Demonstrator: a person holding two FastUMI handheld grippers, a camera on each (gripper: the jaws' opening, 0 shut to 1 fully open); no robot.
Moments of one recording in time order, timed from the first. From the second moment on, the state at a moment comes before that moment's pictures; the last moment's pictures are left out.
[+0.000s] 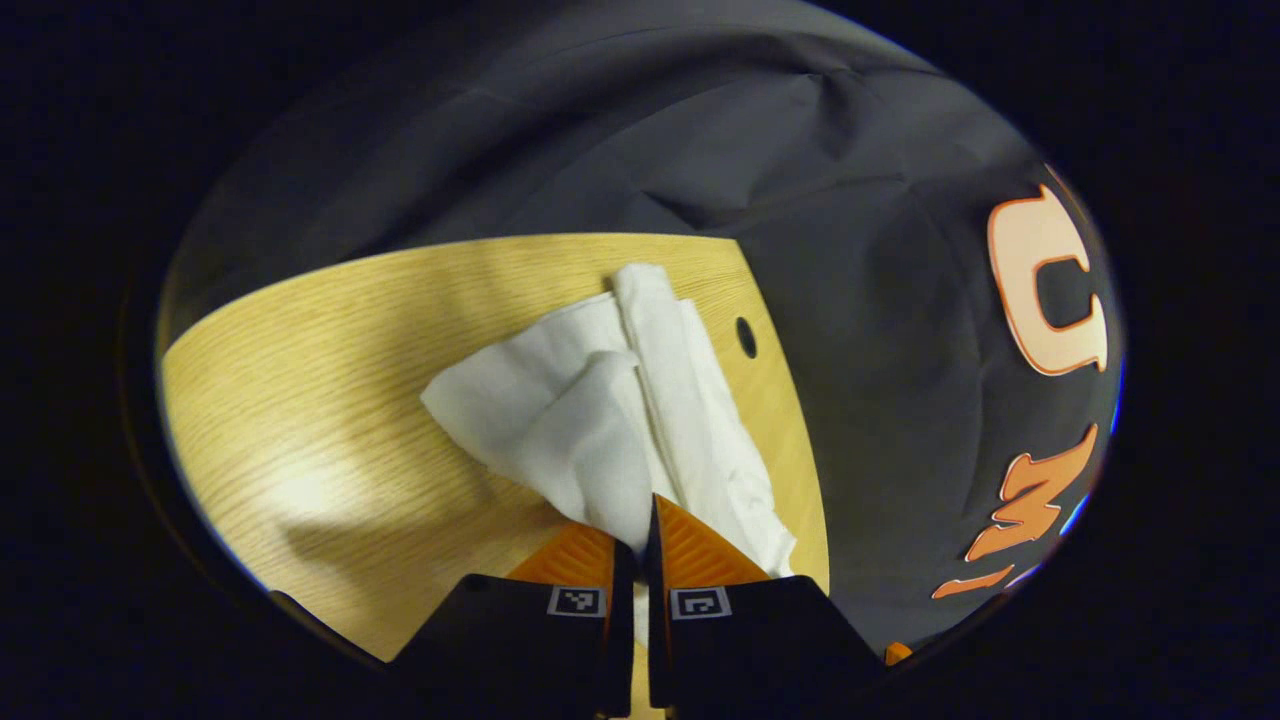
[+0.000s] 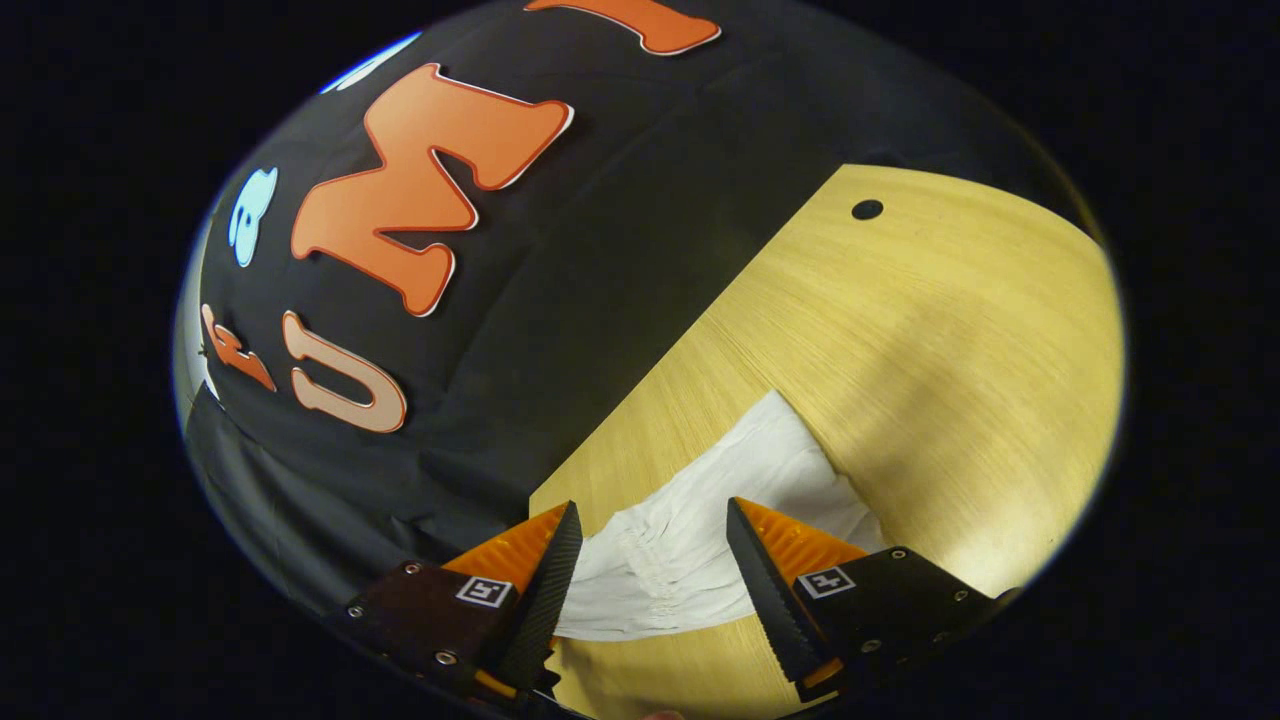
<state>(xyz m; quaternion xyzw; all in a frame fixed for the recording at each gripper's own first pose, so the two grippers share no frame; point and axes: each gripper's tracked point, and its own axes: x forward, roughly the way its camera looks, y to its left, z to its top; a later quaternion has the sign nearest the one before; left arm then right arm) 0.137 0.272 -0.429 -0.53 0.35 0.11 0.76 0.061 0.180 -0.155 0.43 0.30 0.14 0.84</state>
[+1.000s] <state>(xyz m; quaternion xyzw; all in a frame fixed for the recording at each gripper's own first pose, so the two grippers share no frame) 0.189 0.134 -0.202 -0.38 0.26 -0.04 0.89 0.075 0.068 -0.128 0.35 0.23 0.11 0.90</state>
